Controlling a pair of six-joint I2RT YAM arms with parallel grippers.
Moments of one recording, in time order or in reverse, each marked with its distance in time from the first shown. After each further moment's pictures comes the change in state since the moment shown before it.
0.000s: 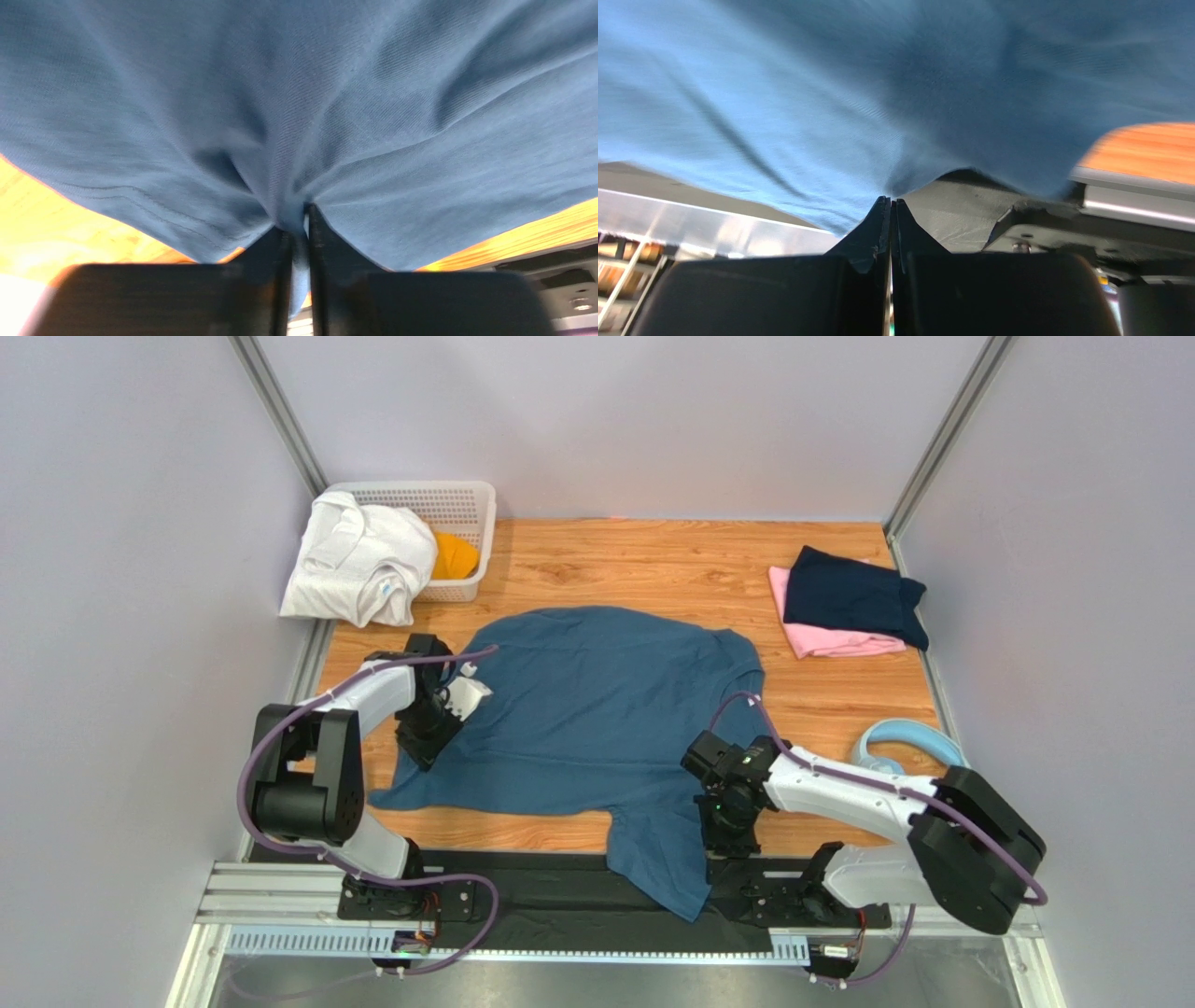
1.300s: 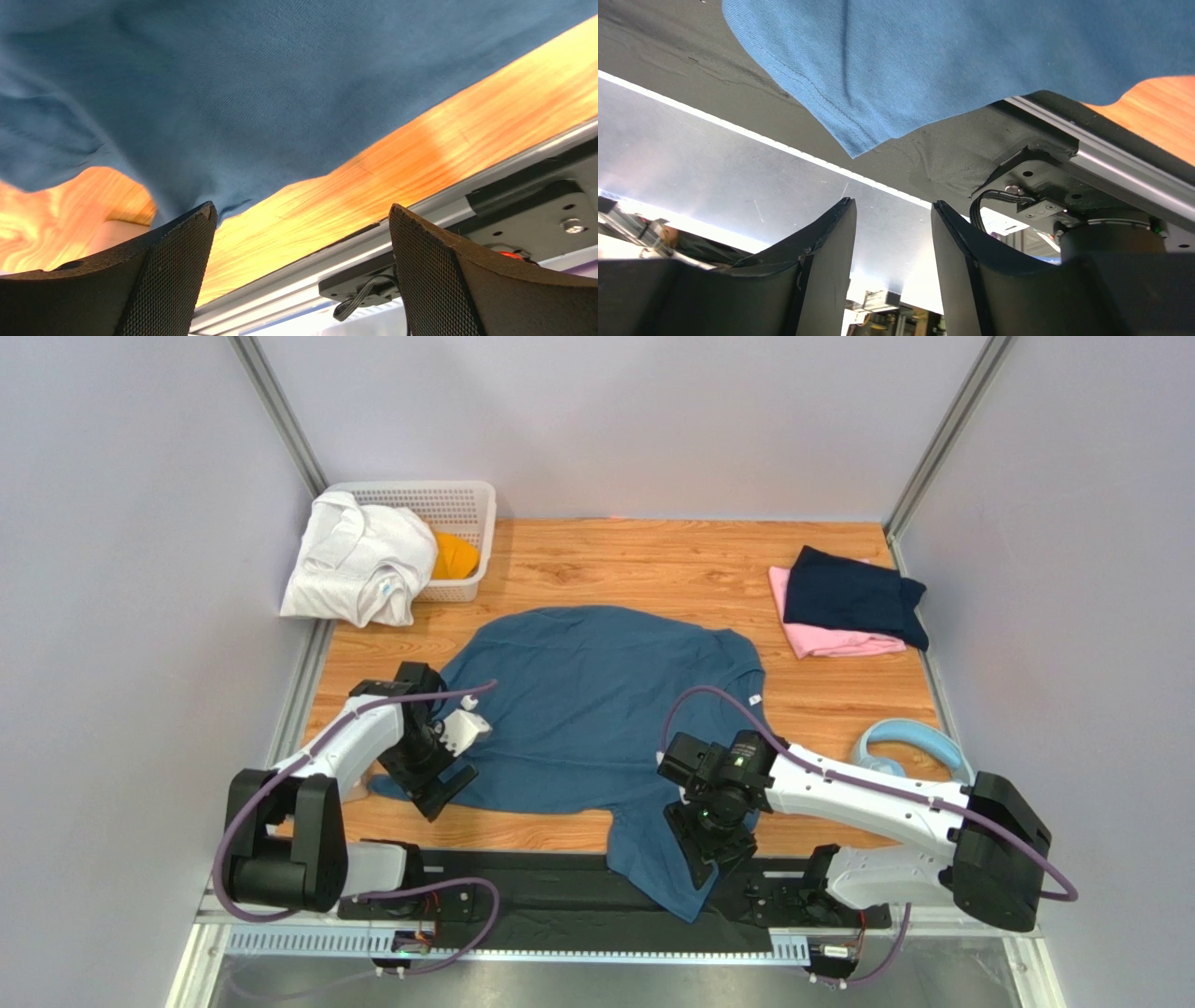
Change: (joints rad) left arm -0.011 -0.262 -0.137 -0.159 0.047 0.101; right arm 0.195 -0.067 0.227 -0.232 0.054 -0.179
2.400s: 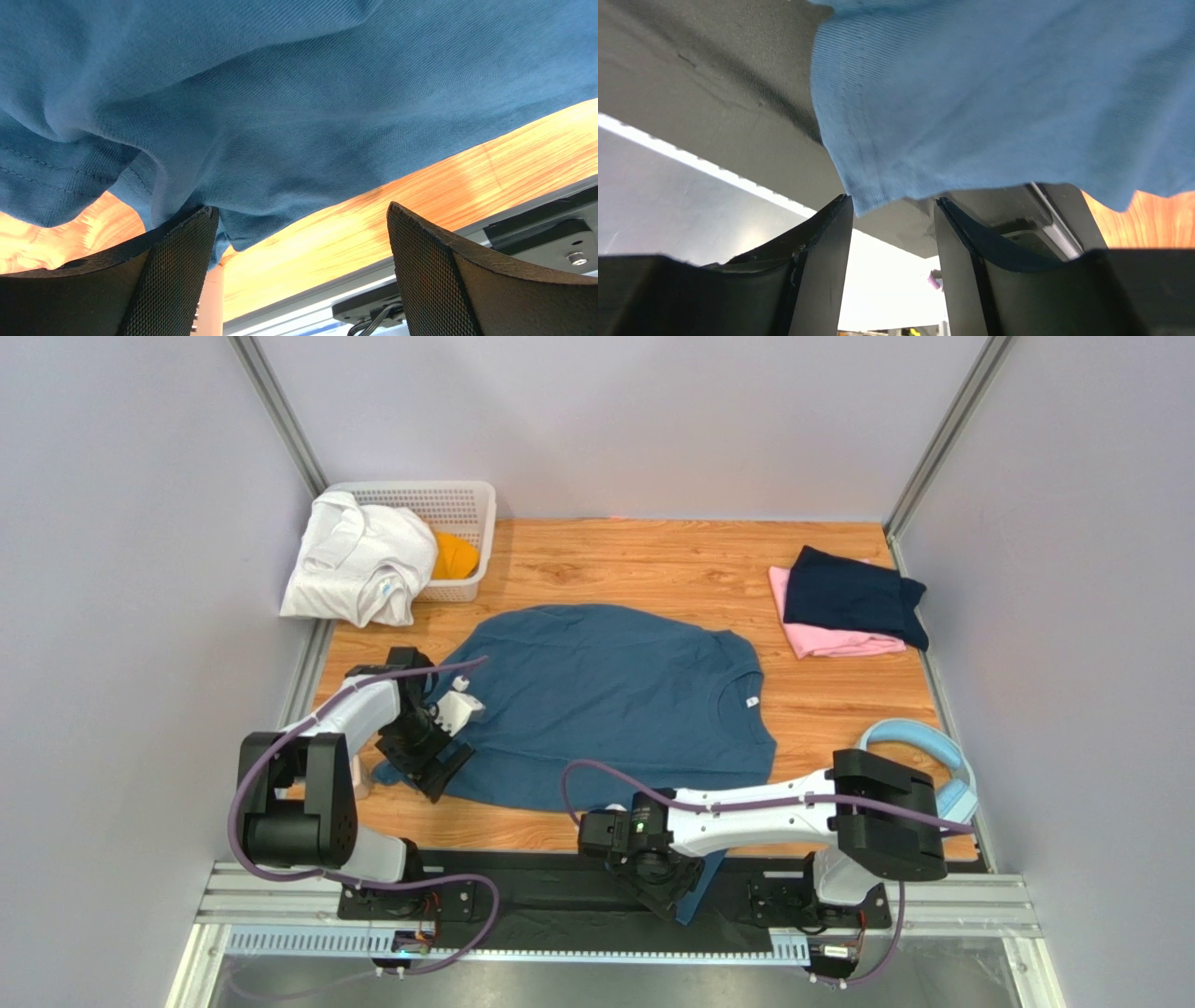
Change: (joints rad) left arm 0.085 0.162 0.066 0.089 0.036 0.010; right arm 0.368 0.388 0.182 0.077 0.198 -0.145
